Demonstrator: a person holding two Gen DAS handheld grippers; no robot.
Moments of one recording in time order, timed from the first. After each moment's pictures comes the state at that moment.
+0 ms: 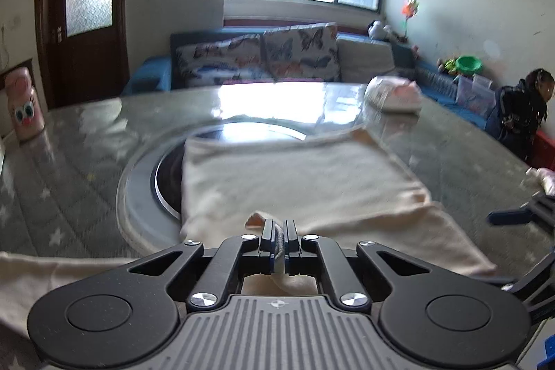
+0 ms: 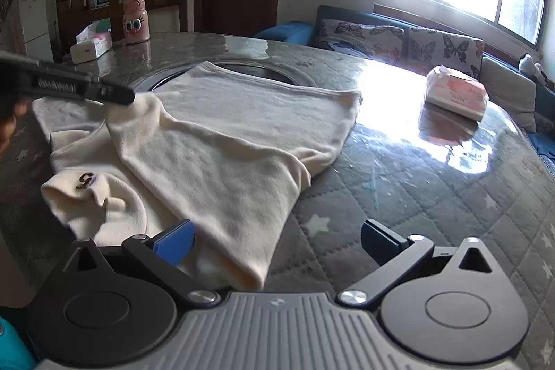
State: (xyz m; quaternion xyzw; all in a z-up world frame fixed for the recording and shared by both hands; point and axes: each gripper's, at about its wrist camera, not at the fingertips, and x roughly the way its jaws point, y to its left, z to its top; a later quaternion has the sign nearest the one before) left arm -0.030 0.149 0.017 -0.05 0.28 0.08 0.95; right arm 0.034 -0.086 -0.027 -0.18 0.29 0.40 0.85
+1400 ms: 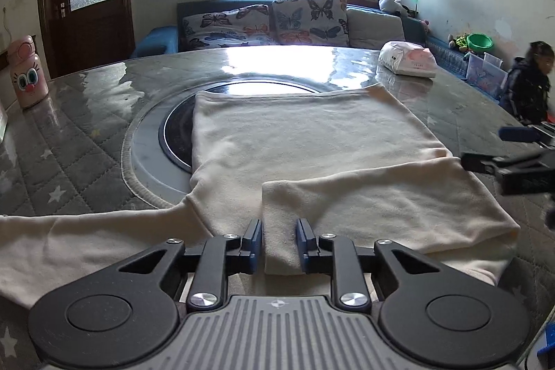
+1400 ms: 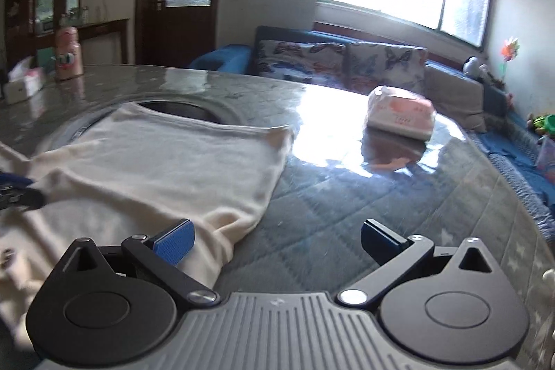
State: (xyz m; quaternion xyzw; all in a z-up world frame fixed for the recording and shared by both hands) left arm -0.035 0.158 -0.021 -0.06 0.34 0.10 0.93; right arm 0.086 -0.067 -0.021 -0.16 0.26 0.30 0.91
